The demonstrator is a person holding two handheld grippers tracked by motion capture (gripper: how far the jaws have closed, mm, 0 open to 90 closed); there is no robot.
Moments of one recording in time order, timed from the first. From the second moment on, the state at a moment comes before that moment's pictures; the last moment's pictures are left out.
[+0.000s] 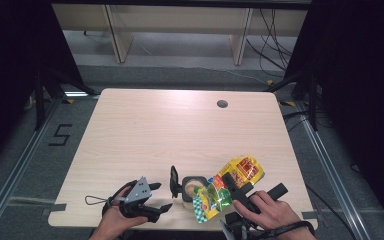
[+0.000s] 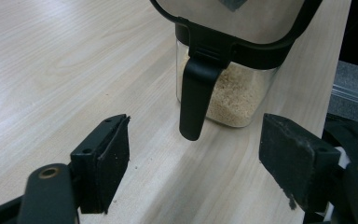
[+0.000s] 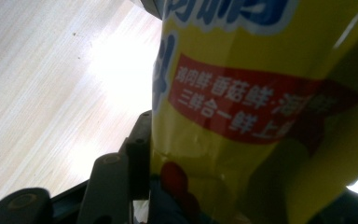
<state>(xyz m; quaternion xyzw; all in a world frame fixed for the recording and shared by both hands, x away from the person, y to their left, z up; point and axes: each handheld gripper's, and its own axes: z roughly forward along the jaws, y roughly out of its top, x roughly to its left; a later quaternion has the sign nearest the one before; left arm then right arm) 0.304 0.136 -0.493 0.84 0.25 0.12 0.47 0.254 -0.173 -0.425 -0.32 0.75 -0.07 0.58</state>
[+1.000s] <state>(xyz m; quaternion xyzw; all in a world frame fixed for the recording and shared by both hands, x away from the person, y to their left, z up) 0.305 0.136 -0.493 0.84 0.24 0.13 0.47 0.254 -0.173 -0.428 -0.32 0.75 -0.07 0.58</state>
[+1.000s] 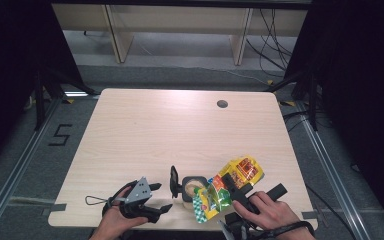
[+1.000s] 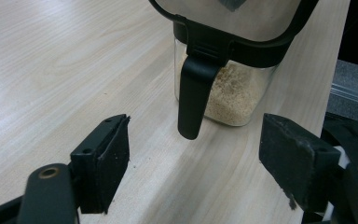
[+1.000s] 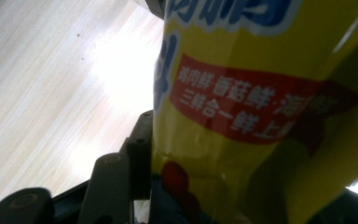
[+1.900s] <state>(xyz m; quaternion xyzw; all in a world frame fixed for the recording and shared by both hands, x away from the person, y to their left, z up) 0.303 0.136 -0.494 0.84 0.25 0.12 0.47 0.254 -0.171 -0.427 -0.33 0.75 -0.07 0.58</state>
